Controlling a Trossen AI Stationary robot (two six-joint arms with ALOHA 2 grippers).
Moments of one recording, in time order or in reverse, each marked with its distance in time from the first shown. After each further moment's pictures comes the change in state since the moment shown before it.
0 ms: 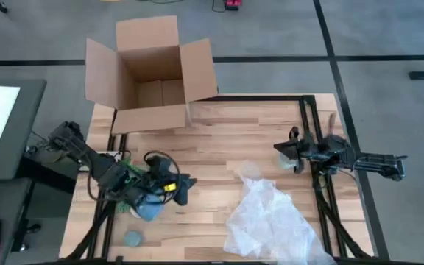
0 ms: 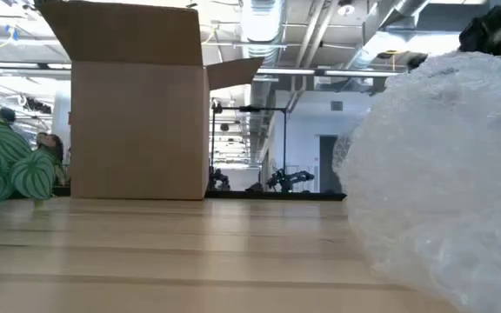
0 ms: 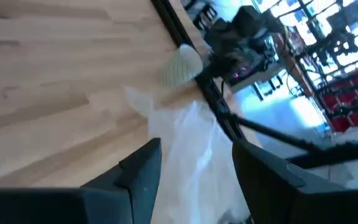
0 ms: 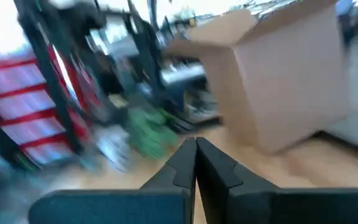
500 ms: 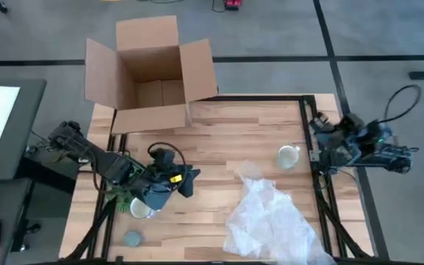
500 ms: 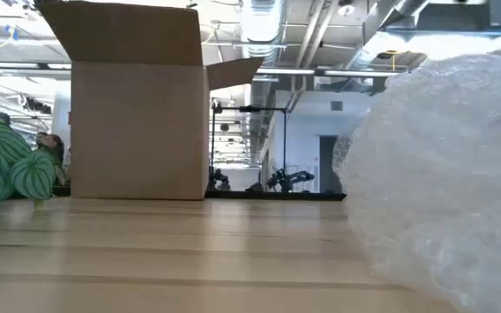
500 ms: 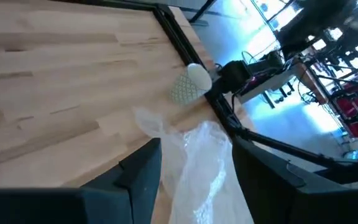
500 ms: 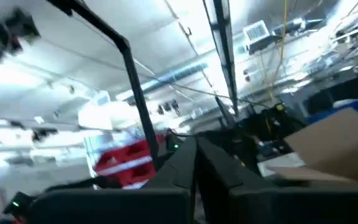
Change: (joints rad) left arm 0.056 0.000 0.000 0.012 0.003 0.098; right arm 0.072 0.188 0.538 -0.065 -0.104 0.004
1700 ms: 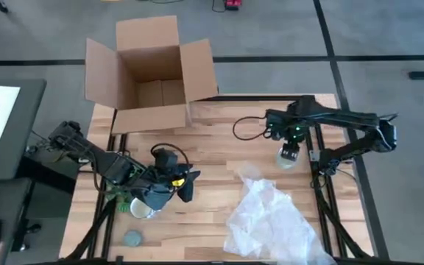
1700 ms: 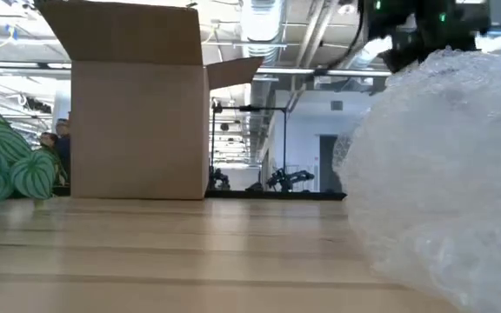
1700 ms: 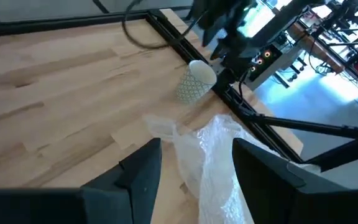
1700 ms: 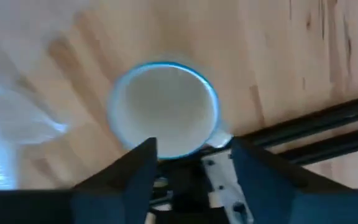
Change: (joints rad) left arm -0.001 0.000 -0.001 -0.002 0.000 0.210; right arm -0.260 1.128 0.573 -1.627 0.180 -0.388
